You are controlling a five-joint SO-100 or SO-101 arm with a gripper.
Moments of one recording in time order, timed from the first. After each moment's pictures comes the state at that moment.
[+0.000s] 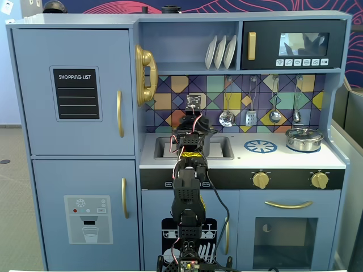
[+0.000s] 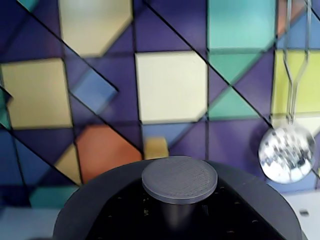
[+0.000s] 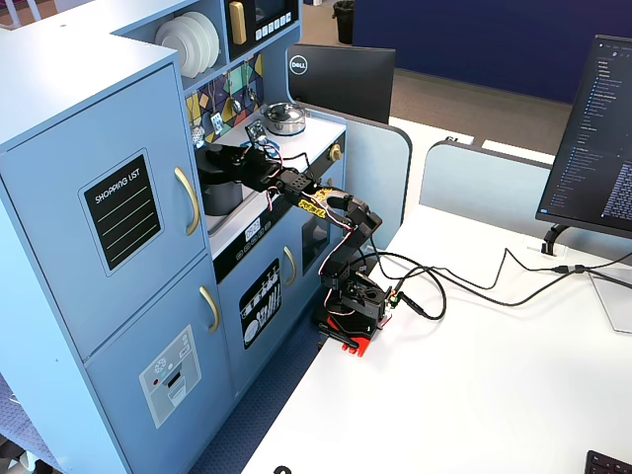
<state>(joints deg) 2.7 118.7 107.8 -1.9 -91.4</state>
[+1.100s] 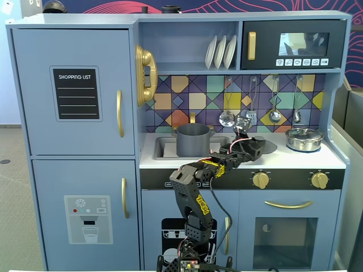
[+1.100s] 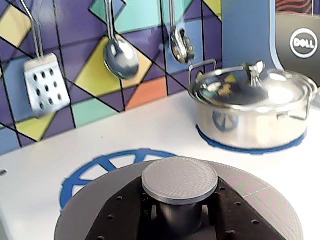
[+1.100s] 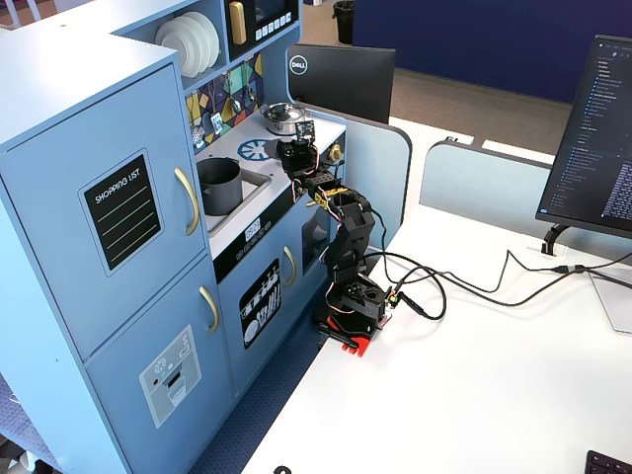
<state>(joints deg) 35.9 112.9 122.0 -17.4 -88.4</state>
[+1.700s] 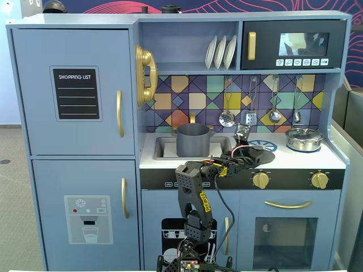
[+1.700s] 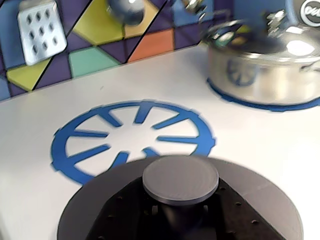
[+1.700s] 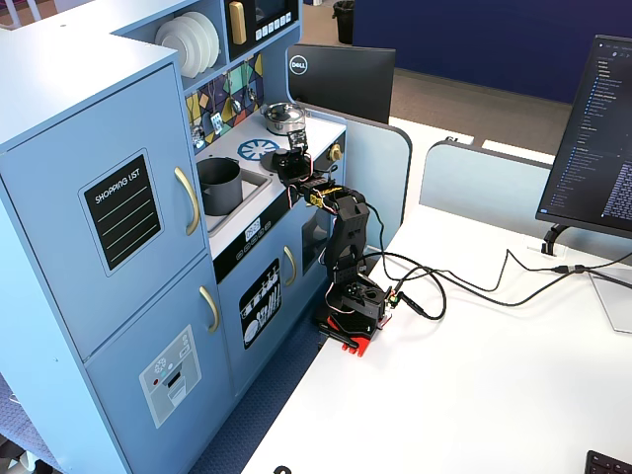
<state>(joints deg) 33.9 104.5 122.7 -22.2 -90.7</state>
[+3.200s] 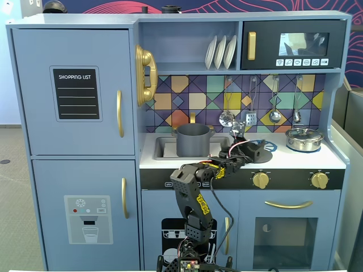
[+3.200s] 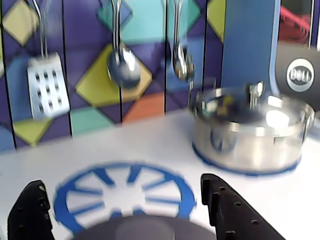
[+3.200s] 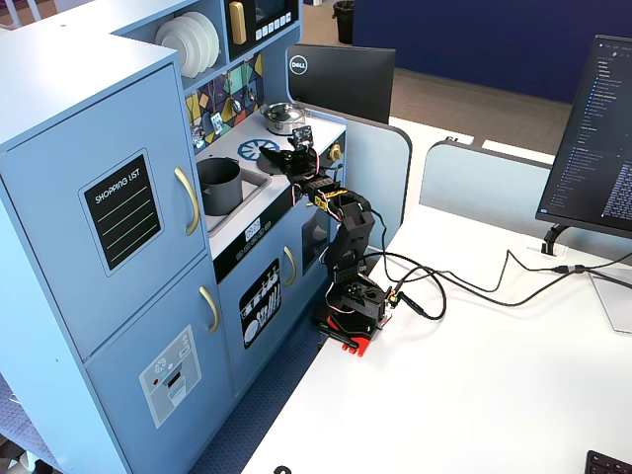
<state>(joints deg) 35.6 114.8 126.0 -26.5 -94.0</state>
